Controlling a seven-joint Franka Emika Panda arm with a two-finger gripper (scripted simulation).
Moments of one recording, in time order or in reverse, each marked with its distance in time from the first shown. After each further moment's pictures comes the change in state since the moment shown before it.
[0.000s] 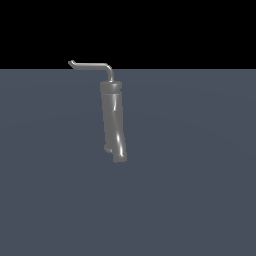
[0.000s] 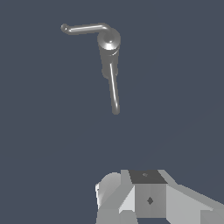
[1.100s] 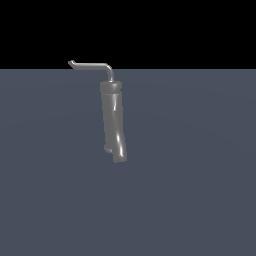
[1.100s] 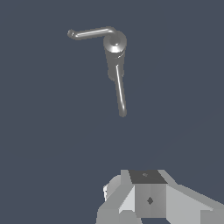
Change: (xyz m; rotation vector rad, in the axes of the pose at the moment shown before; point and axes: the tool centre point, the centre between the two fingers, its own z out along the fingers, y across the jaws) arm 0.009 -0.009 0.002 0.051 -0.001 0.018
